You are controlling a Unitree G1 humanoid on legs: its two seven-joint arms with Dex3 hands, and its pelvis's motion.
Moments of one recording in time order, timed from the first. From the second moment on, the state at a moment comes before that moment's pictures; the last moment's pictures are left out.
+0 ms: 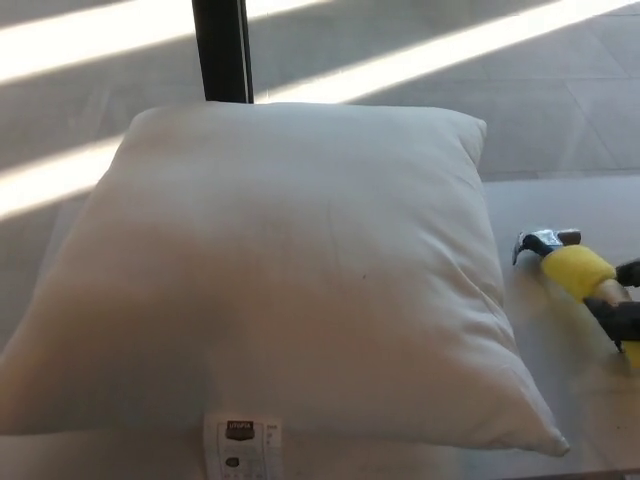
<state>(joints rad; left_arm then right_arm) 0.13 0.60 0.44 1.30 -0.11 -0.11 -0.10 -0.90 -0.44 0.22 1.12 -0.10 0.41 -0.13</state>
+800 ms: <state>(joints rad) 0.13 0.60 0.45 1.30 -0.11 -0.11 -0.10 -0.89 -0.60 0.35 0.80 -0.19 0.40 0.17</state>
